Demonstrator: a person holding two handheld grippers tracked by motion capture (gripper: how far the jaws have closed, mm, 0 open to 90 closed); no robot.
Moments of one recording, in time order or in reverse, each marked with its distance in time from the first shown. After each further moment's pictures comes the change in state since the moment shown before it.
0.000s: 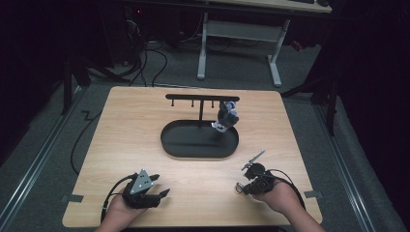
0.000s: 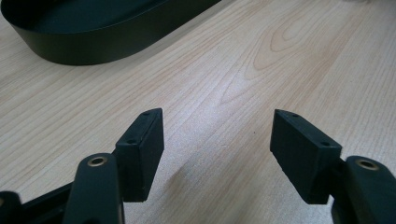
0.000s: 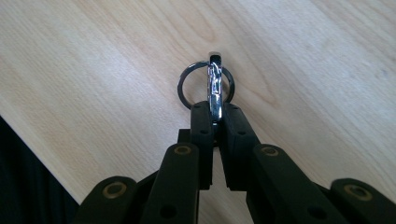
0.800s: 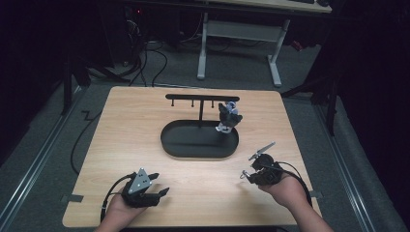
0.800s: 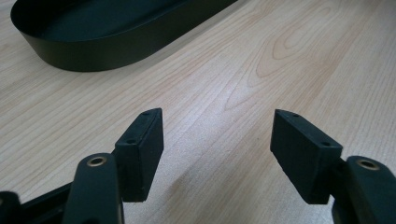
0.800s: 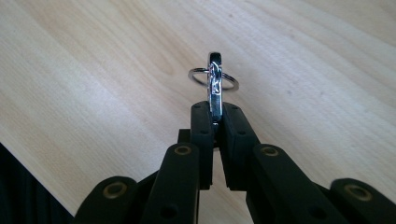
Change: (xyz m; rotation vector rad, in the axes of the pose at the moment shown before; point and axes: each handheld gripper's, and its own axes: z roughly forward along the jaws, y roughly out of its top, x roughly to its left) left arm 0.002 0.001 -0.001 -0.025 0.002 -0.002; right arm -0.009 0.005 -0.036 -0.093 -0.088 0.047
